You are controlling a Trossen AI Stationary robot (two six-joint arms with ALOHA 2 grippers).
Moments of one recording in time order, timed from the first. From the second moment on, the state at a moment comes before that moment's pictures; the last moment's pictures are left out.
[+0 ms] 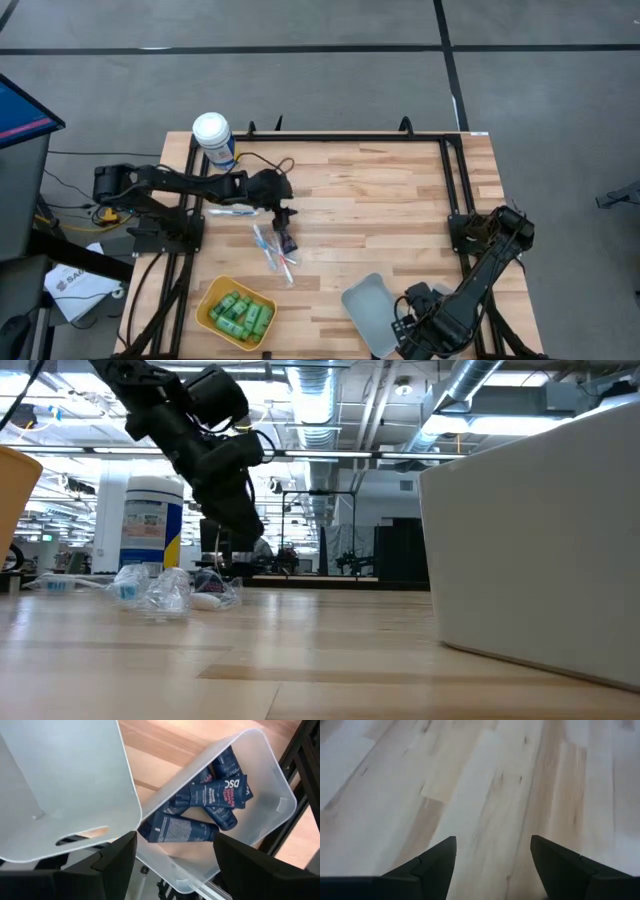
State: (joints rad) left arm 0.19 1.40 0.69 -0.09 -0.02 -0.14; right arm 0.88 1.92 1.72 -1.48 -0.09 2.07
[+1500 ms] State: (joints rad) left arm 0.18 1.53 0.69 -0.30 0.08 0.46; right arm 0.88 1.92 1.72 -1.48 -0.07 2.07
